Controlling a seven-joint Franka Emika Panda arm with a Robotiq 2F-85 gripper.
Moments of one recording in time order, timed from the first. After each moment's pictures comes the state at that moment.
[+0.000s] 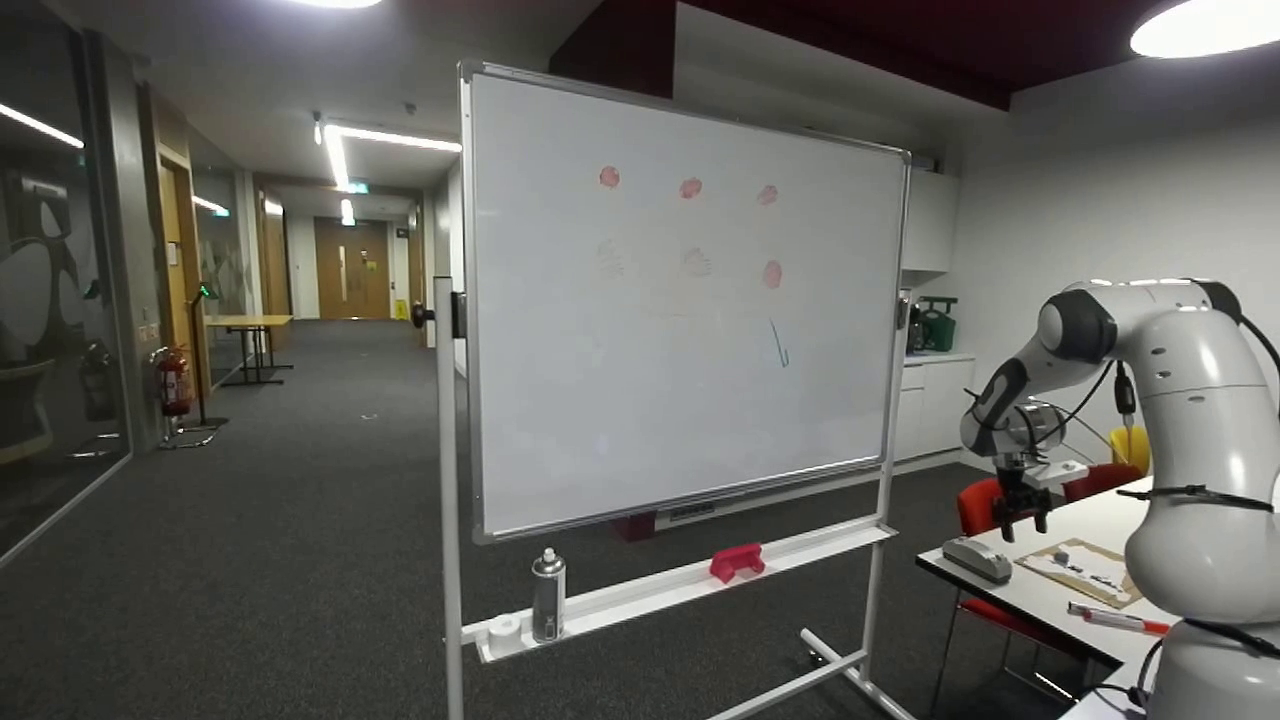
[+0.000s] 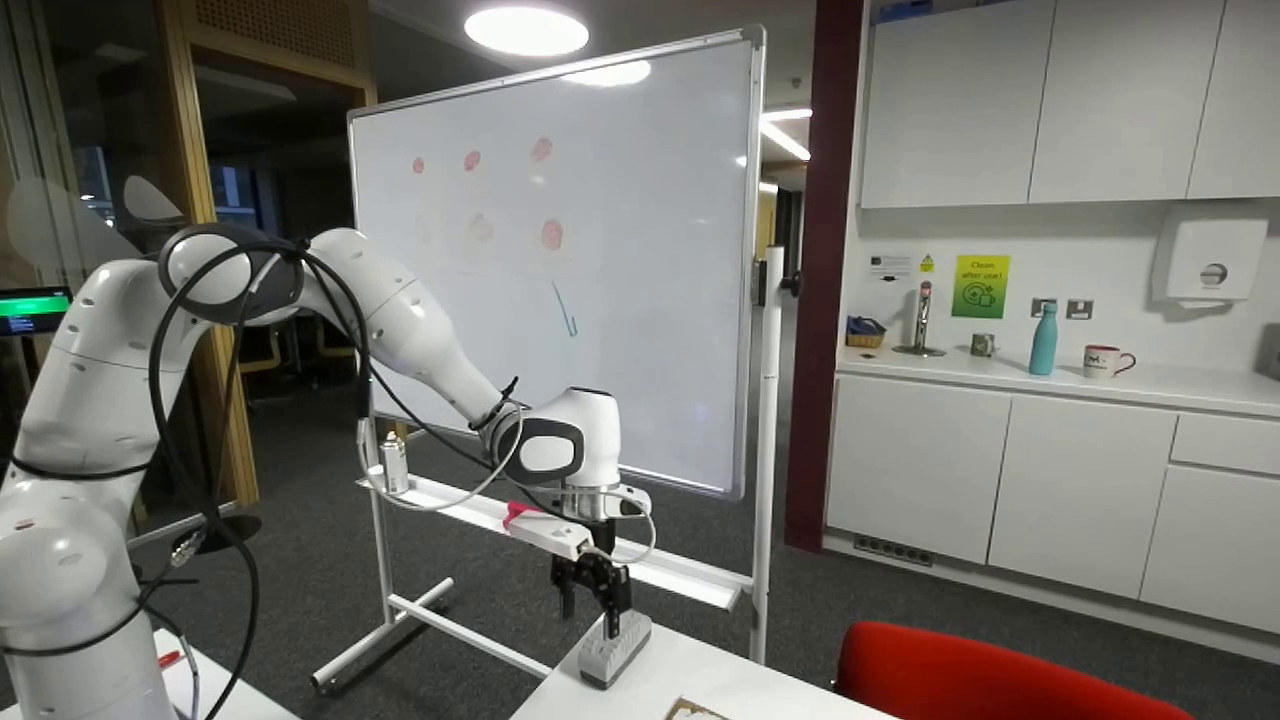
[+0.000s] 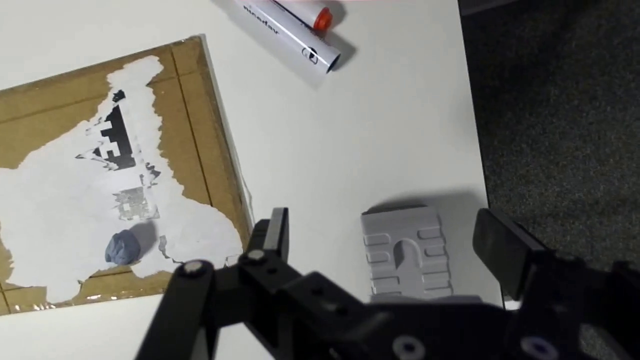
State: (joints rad) arm -0.40 0.41 -0.38 -2.05 -0.09 2.36 -0.43
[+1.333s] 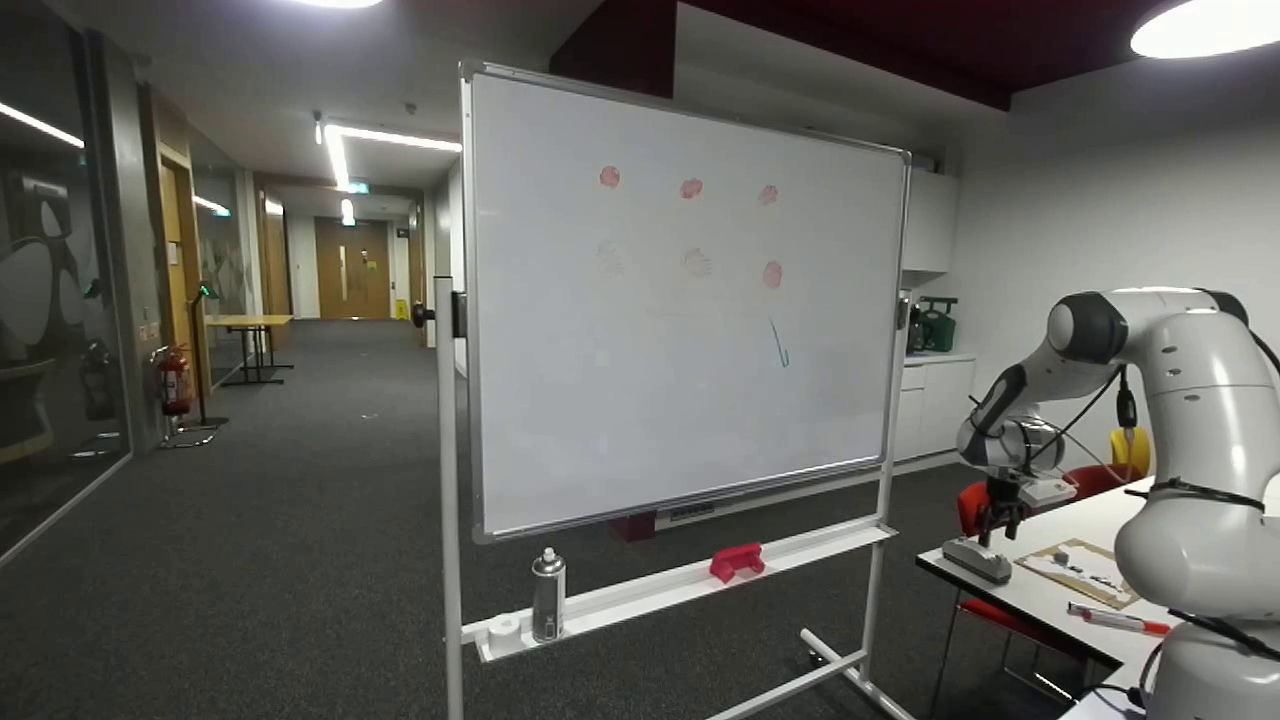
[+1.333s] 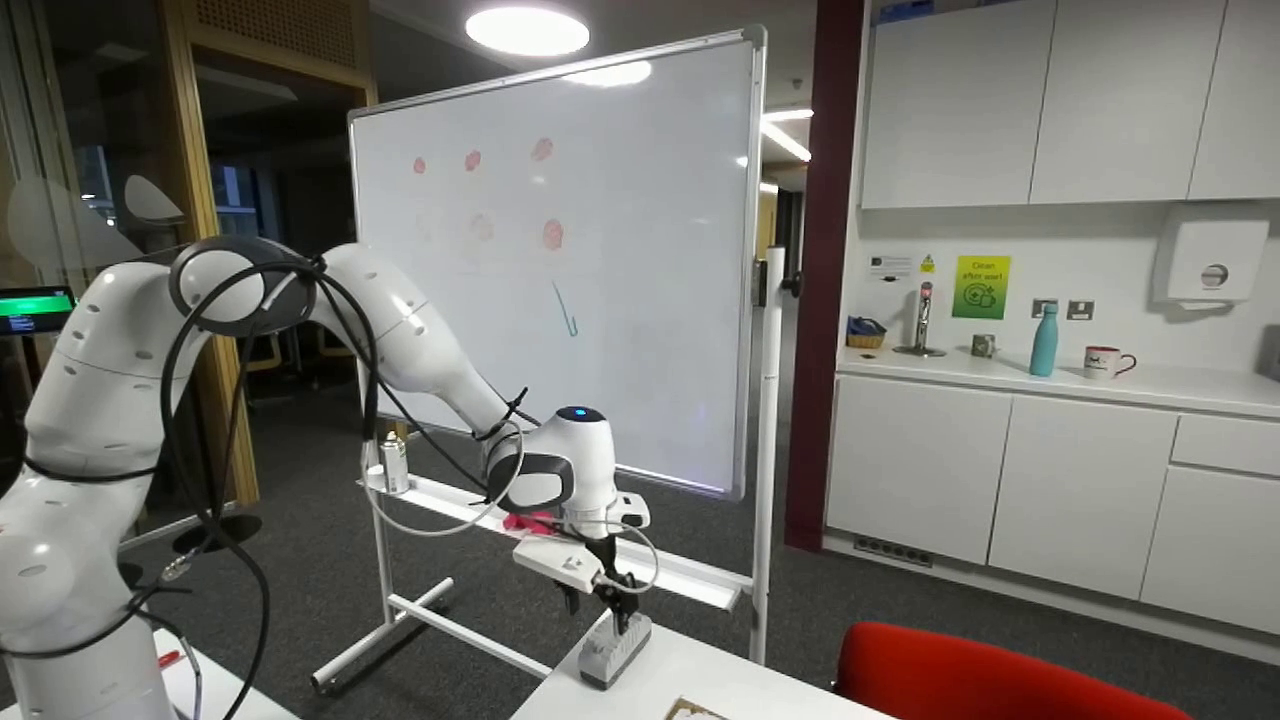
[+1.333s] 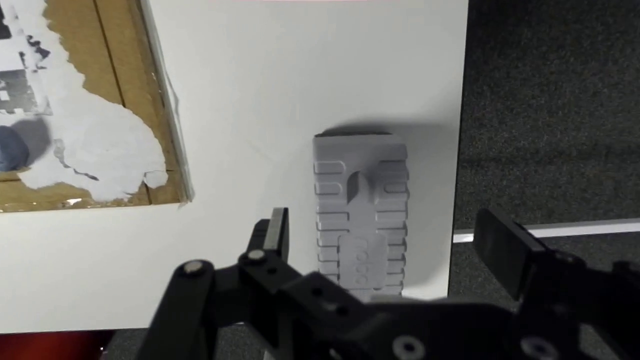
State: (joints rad) arm -0.59 0.44 -0.16 -2.09 0.10 2.59 -0.70
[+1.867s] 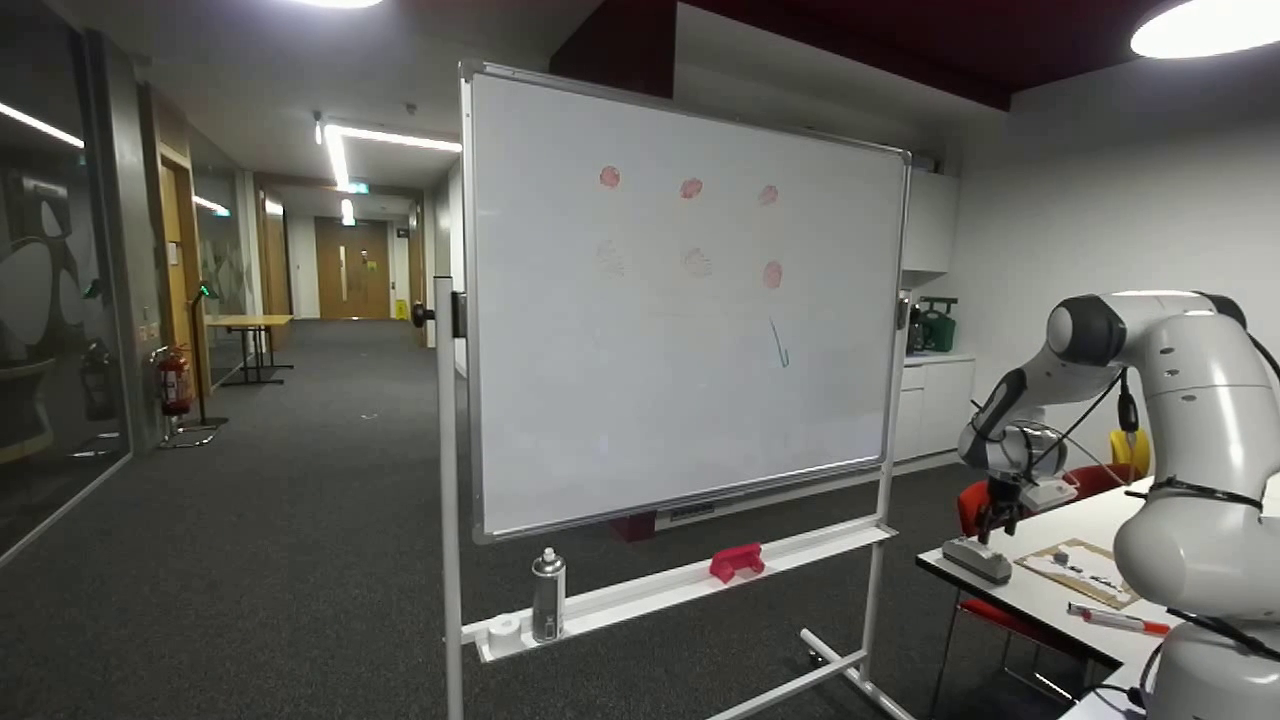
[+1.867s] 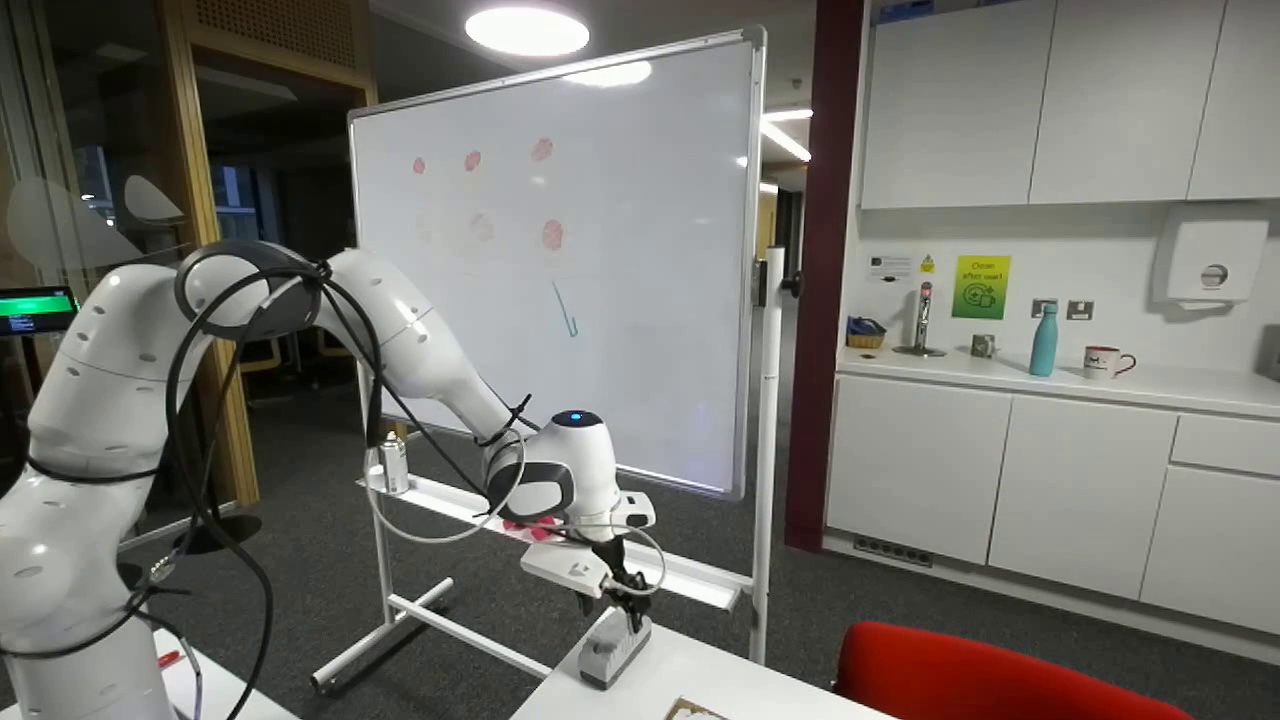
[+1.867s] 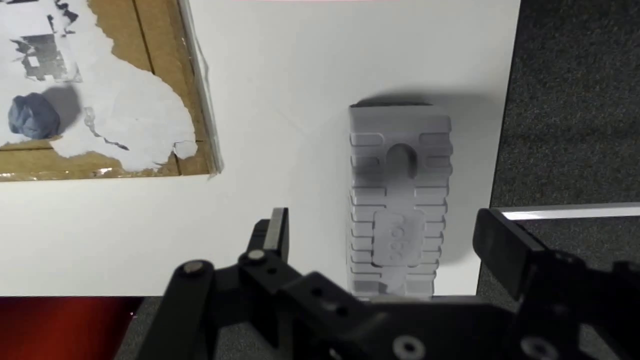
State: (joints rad) arm -0.61 0.46 -0.15 -2.09 0.11 2.70 -0.73
